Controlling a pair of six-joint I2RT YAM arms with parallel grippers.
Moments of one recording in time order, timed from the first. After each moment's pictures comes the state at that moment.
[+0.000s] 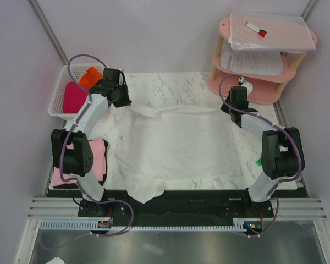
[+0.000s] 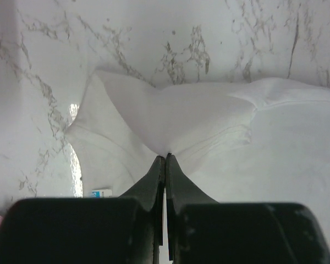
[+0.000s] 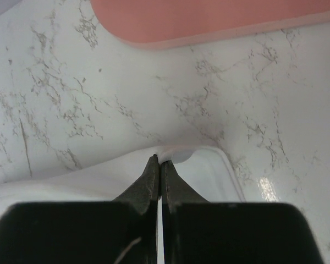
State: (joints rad) left arm -0.18 1.77 1.57 -0.61 0.05 -0.33; right arm 0.13 1.70 1.06 0.08 0.19 0.51
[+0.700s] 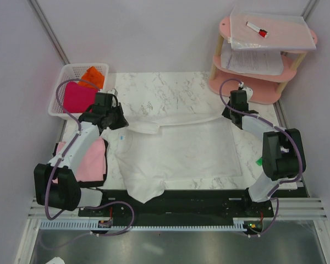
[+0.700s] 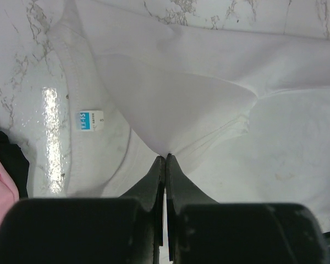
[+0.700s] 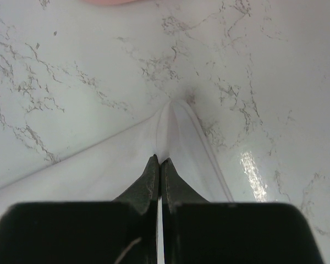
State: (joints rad) left arm -0.18 1.37 1.08 -0.56 0.10 -0.40; right arm 0.13 1.68 1.02 -0.03 0.22 0.51
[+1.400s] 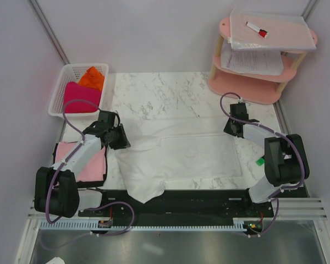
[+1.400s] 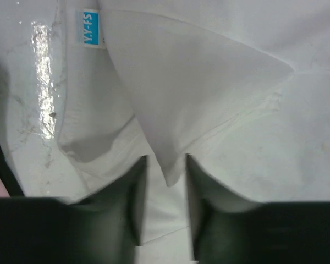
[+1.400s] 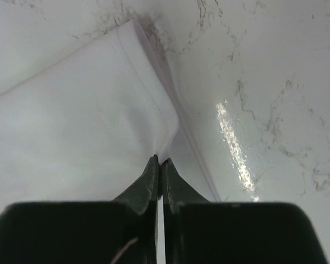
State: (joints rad) left arm -0.18 1.28 0.80 -0.55 0.13 -0.46; right arm 0.13 1.61 0.86 -0.16 0.21 0.51
